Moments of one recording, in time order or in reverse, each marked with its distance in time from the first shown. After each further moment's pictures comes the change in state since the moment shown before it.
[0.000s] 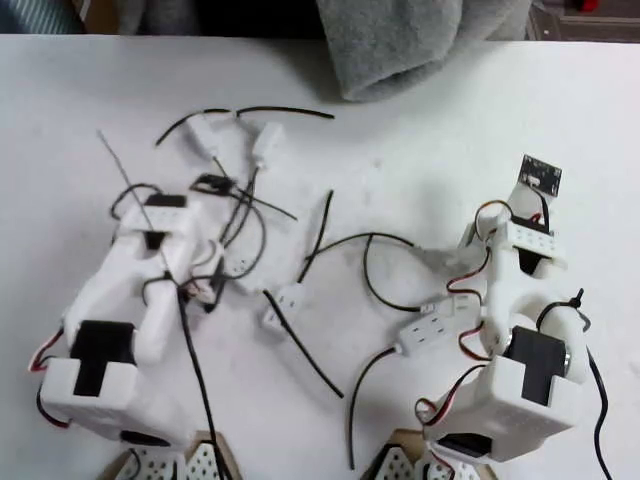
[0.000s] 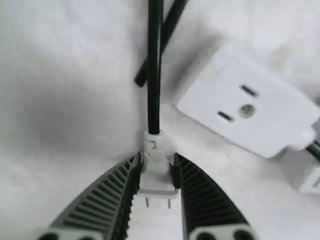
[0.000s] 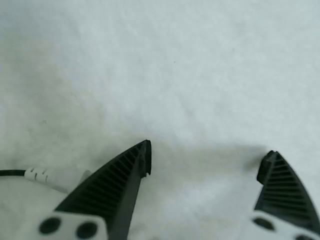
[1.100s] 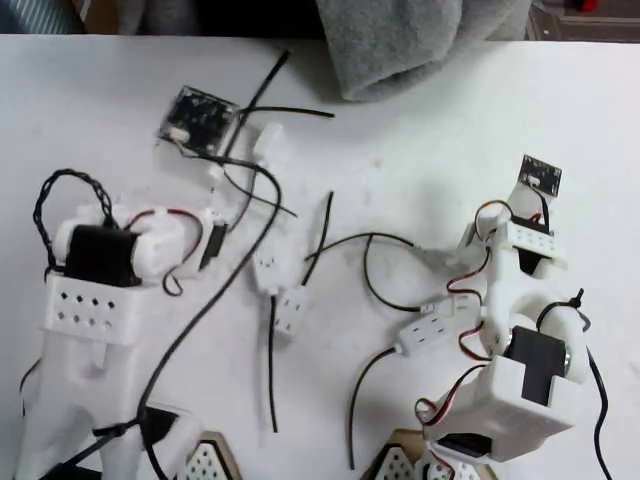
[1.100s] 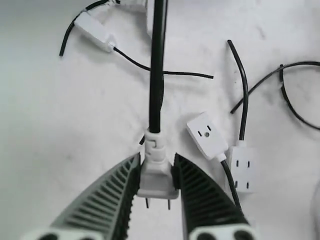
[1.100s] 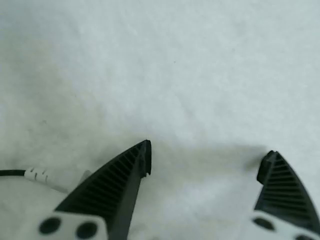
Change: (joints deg) left arm 4.0 -41.6 -13.7 13.4 4.5; right arm 0.0 0.0 0.0 0.0 0.0
